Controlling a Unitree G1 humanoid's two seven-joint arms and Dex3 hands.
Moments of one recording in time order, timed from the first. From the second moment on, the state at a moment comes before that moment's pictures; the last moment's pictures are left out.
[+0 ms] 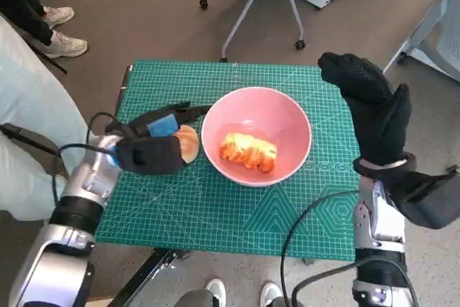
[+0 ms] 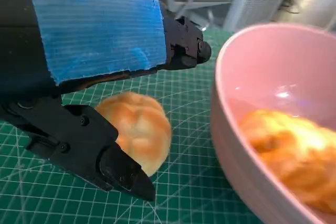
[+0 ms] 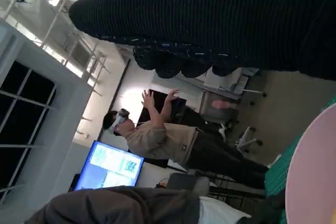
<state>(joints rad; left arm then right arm) -0.78 0.48 -0.34 0.88 0.54 -0.32 -0.24 -0.52 -0.14 -0.15 0.32 0.32 -0.51 0.44</state>
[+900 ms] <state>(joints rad) -0.82 0.50 -0.41 0.96 0.61 -0.32 -0.15 -0.49 -0.14 -0.15 0.29 0.31 -0.49 0.42</state>
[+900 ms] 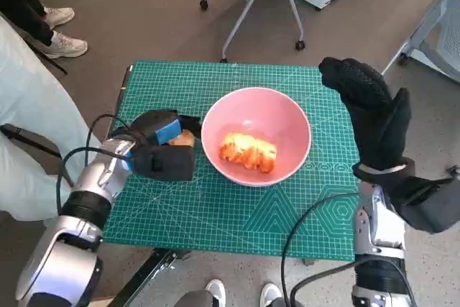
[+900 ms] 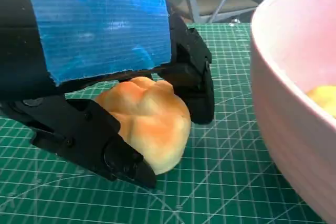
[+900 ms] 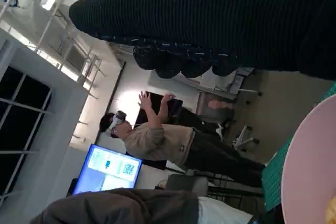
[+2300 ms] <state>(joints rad) -0.73 0.41 -0.27 0.12 0.52 -0.23 -0.20 -0.49 -0.14 -0.15 0.30 0.32 -0.48 0.44</state>
